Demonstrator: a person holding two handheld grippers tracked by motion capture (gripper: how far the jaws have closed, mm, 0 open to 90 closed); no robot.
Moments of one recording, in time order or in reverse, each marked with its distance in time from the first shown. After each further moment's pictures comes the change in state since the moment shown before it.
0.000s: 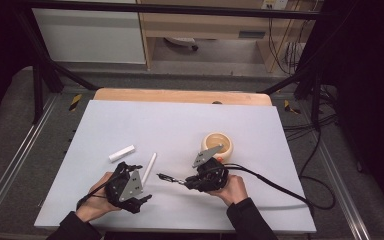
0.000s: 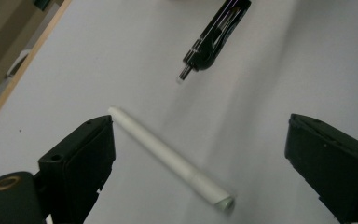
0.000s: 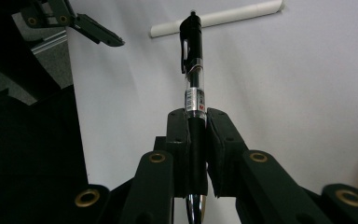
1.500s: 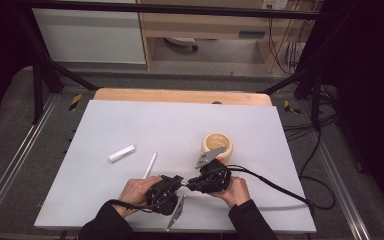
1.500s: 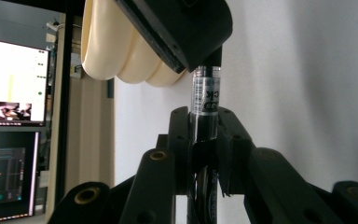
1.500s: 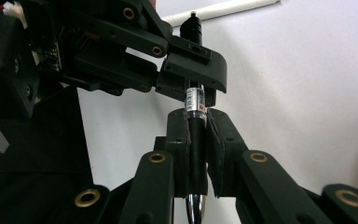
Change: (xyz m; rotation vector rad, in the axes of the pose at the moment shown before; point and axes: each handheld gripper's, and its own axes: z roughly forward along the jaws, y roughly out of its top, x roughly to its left) left arm -0.056 0.062 0.058 -0.010 0.246 0.635; right arm 0.000 -0.006 -0.004 0.009 0.006 0.024
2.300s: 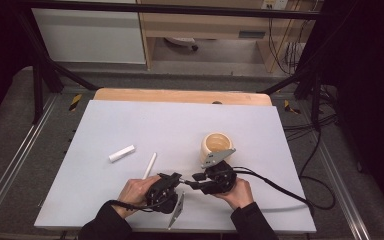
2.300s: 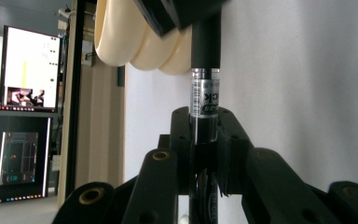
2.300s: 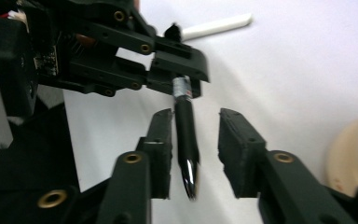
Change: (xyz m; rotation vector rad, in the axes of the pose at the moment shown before) left arm 0.003 -0.003 -0.001 0.057 0.035 -0.029; right arm 0.001 -0.010 -0.012 -0.107 -0.073 0.010
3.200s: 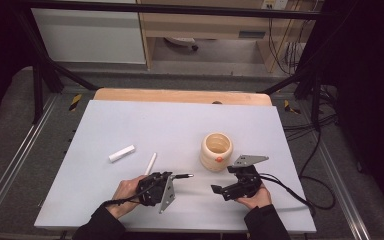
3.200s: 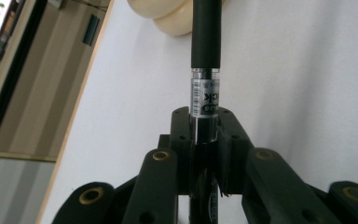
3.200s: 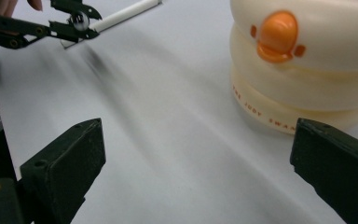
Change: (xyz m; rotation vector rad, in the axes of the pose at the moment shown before) left arm 0.012 -0.027 -0.001 0.045 -0.123 -0.371; right arm -0.034 -0.065 -0.027 -0.102 -0.151 0.214
